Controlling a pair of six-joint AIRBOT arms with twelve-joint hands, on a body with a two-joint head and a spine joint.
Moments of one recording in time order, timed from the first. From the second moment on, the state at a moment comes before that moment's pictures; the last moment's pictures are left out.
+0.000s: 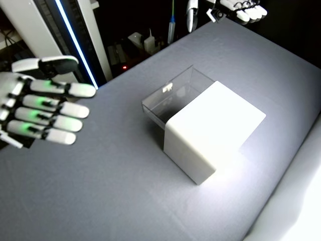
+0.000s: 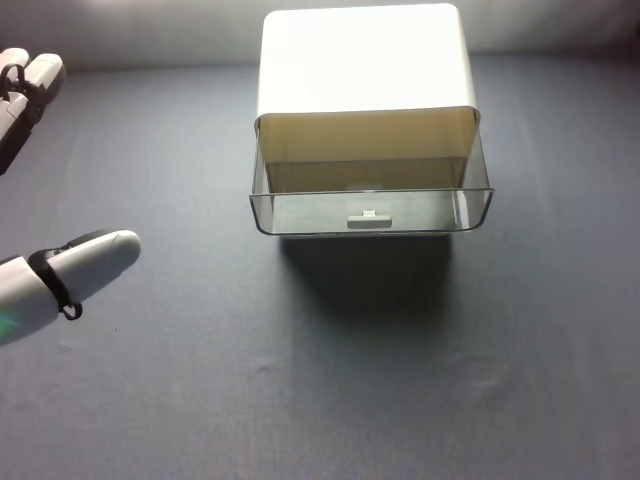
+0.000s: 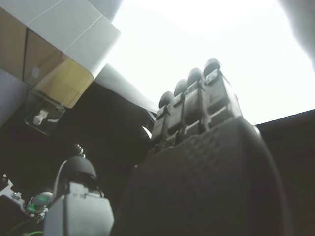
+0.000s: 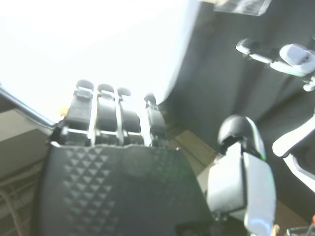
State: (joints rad) left arm 1.17 -0.79 0.78 -0.47 -1.61 1.12; right arm -1.16 -0.79 0.80 0.25 1.54 -0.86
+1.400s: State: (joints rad) left arm 1.17 -0.79 0.78 -0.49 -1.61 1.11; right arm -0.74 -0.99 0.88 -0.44 1.00 -0.58
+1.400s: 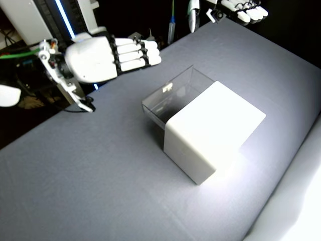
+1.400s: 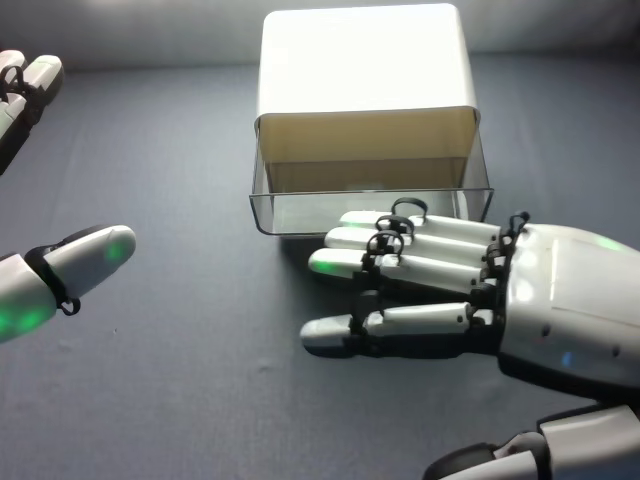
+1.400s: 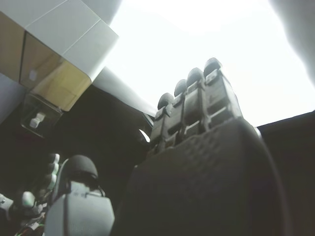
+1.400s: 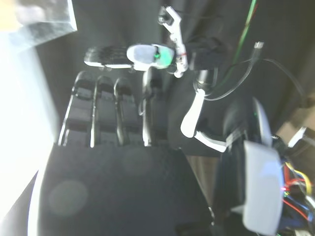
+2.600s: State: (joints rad) left arm 1.18 -0.80 0.79 -0.50 -1.61 1.10; right arm -0.69 -1.10 1.04 -0.45 0.77 -0.54
